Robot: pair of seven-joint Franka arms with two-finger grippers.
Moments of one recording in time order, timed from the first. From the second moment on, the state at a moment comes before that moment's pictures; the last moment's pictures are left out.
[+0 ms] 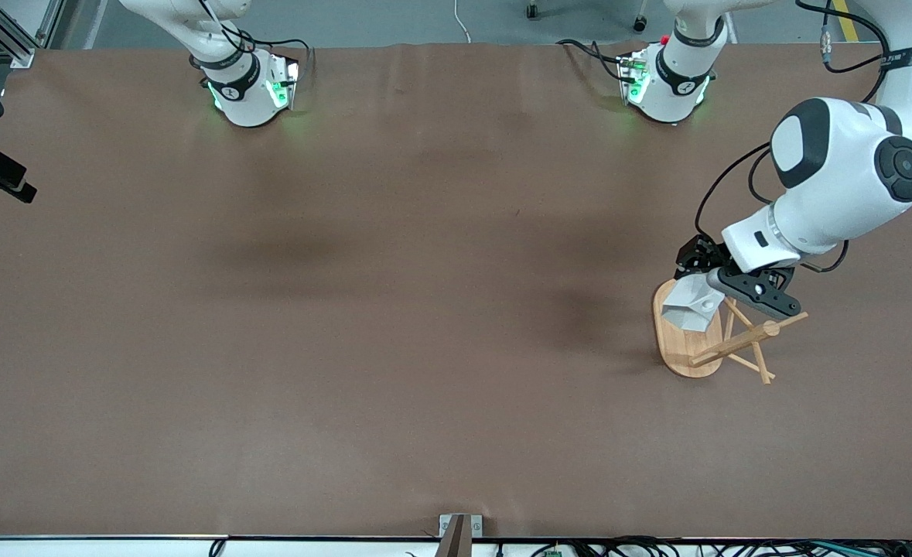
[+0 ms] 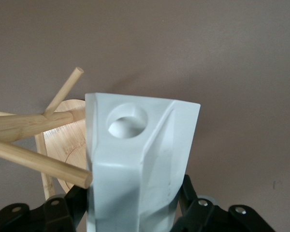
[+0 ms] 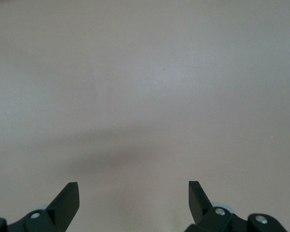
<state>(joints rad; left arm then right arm) 0.16 0.14 -0.31 -1.98 -0.18 2.16 0.39 -0.08 -0.04 -0.01 -1.52 -0.01 1.51 0.05</state>
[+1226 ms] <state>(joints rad) 0.16 0.17 -0.23 -1.97 -0.18 2.16 0.52 -0.08 -0.04 -0.02 -1.52 -0.01 1.51 0.05</state>
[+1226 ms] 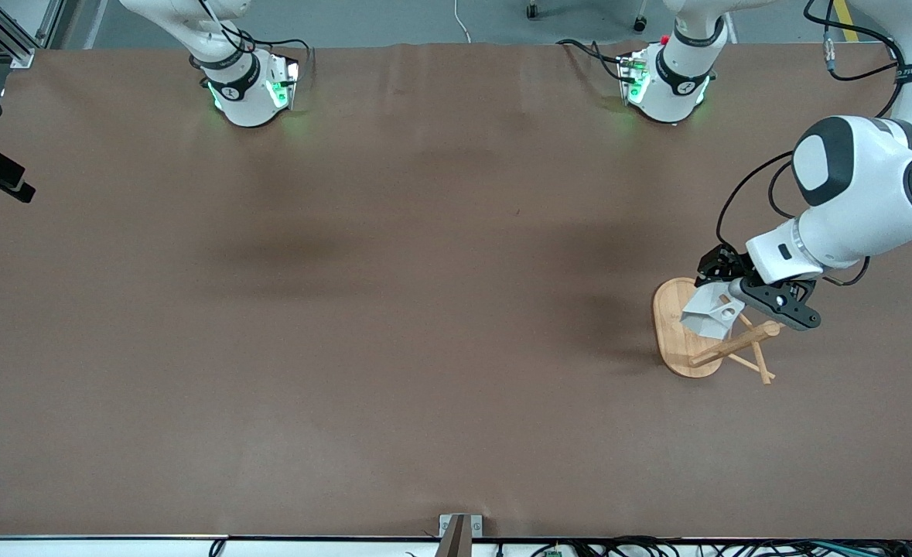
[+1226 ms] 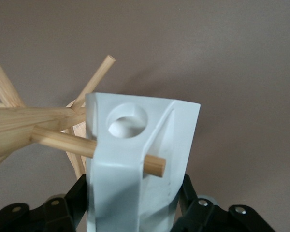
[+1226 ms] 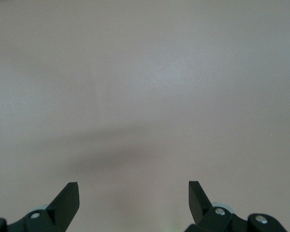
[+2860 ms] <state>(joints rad) 0.15 0.15 -0.20 -1.93 -0.18 2.11 0.41 -0.08 -0.04 -0.02 -1.52 -0.01 1.51 0.05</state>
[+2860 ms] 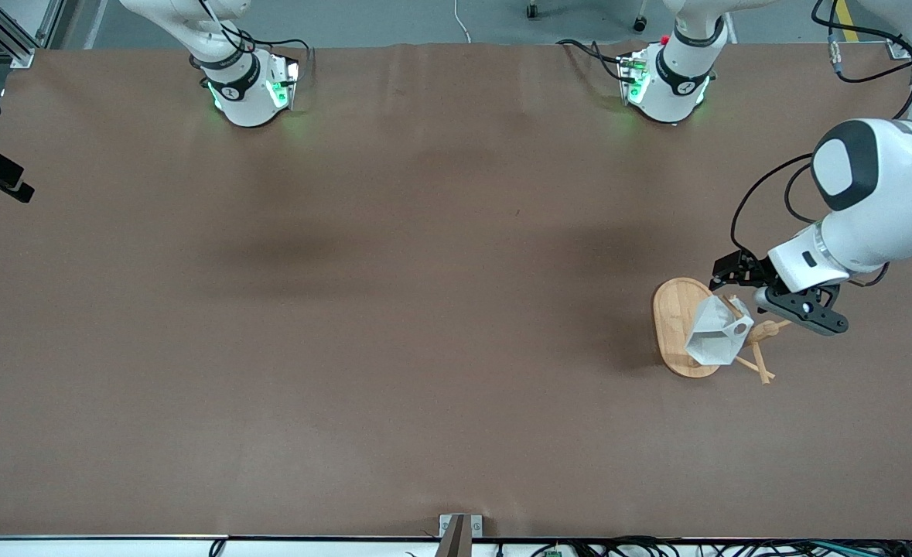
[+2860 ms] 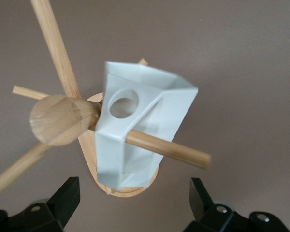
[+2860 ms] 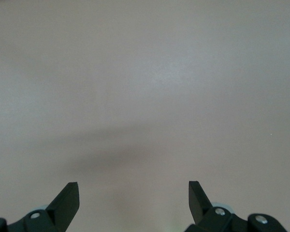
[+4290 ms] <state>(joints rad) 0.10 -0.06 -0.18 -1.54 0.00 1.52 -0.01 -0.08 -0.04 -0.02 -1.52 -0.01 1.51 0.05</state>
